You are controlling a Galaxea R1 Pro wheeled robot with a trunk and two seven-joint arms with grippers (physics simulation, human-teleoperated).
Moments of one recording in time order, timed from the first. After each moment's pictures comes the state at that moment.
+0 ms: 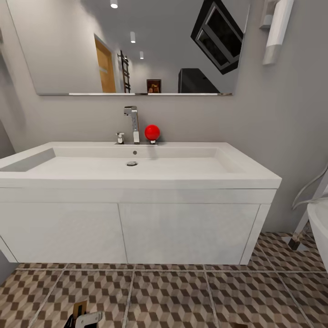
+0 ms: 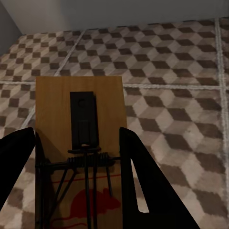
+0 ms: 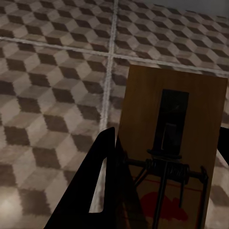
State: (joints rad) left arm -0.30 0.02 -0.17 -0.18 0.07 -0.65 0.41; right arm -0.29 -0.04 0.24 0.07 -0.08 -0.87 -0.11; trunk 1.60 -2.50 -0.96
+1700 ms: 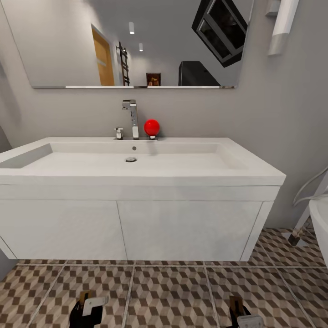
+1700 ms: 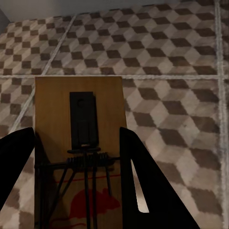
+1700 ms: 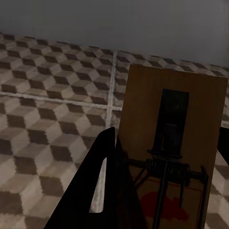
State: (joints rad) left arm -0.30 0.02 -0.18 -0.38 0.06 -0.38 0.42; right arm -0.29 -0.06 0.24 -0.12 -0.07 -0.88 -0.11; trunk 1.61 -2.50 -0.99
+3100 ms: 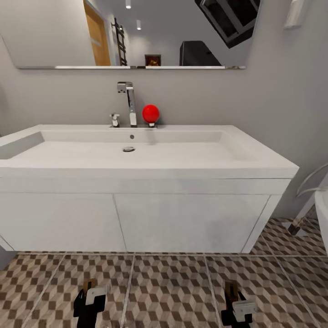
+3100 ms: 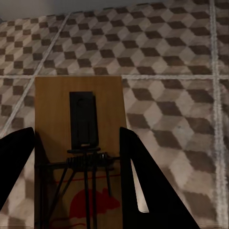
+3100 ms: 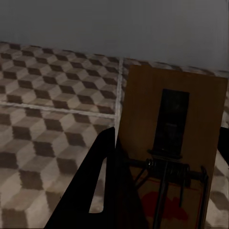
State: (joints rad) left arm -0.30 0.02 -0.18 -0.47 0.06 -0.37 0.42; right arm -0.30 -0.06 0.24 -0.23 -0.07 -0.87 -0.11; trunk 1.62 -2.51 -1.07
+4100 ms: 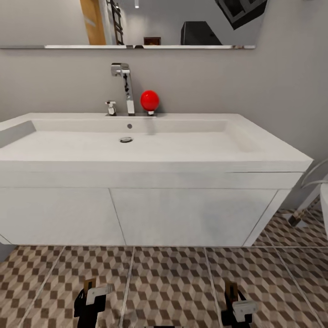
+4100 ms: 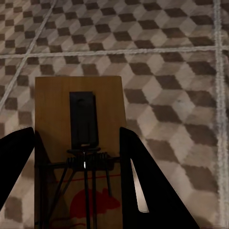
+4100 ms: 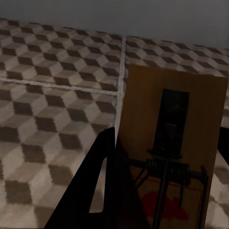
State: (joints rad) left arm -0.30 0.02 -0.18 -0.47 0.06 -0.37 0.42; right arm -0.30 -0.06 0.24 -0.23 -0.07 -0.87 -0.11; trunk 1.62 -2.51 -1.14
